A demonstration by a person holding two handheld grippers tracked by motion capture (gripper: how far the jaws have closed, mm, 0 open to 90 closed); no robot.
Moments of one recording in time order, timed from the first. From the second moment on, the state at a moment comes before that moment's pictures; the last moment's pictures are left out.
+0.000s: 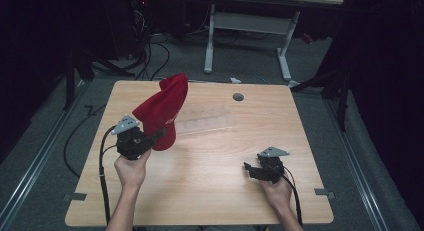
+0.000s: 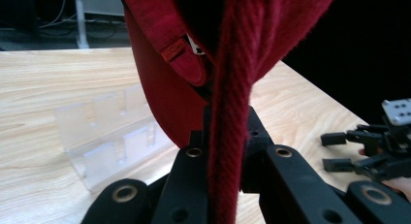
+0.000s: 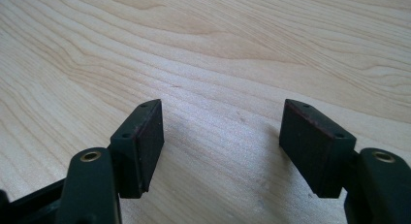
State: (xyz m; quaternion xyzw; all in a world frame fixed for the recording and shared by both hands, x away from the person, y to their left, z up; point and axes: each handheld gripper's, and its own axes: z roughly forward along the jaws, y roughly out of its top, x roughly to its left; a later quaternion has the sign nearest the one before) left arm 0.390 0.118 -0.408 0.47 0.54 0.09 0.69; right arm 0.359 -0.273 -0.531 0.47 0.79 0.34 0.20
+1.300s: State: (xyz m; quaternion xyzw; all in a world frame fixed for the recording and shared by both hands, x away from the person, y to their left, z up) left arm 0.464 0.126 -0.424 0.43 0.58 0.16 0.67; right arm 0.359 -0.271 -0.531 0.46 0.80 0.34 0.20
